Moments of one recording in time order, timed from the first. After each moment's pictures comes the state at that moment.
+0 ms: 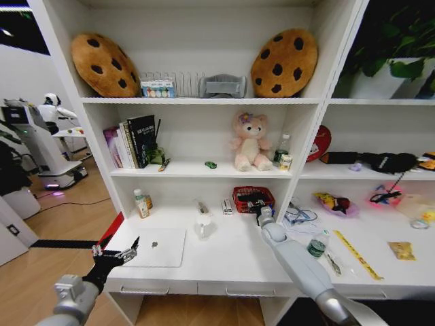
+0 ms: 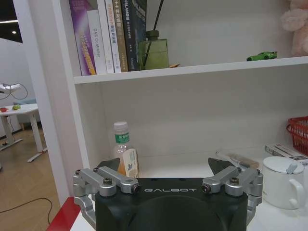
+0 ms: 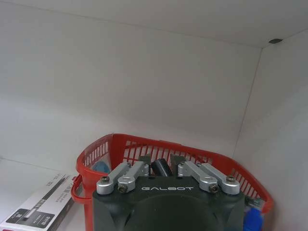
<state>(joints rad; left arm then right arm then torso) 1.85 -1.08 -0.88 -2.32 -0.52 0.22 -0.04 -0.65 1.11 0.05 1.16 0.41 0.02 0.17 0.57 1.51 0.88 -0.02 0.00</state>
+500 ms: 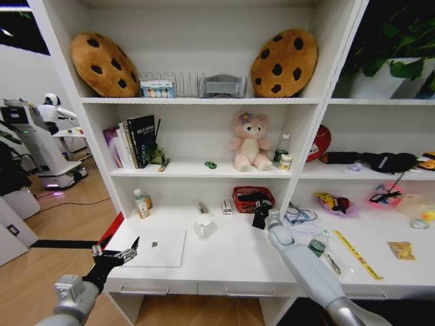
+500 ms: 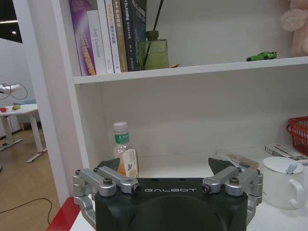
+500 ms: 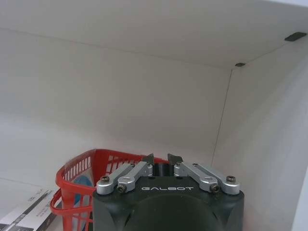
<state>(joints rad) 1.85 -1.08 -0.88 -2.32 -0.52 0.22 -0.04 -0.71 1.06 0.09 1.23 0.41 0.11 0.19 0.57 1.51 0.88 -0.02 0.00</state>
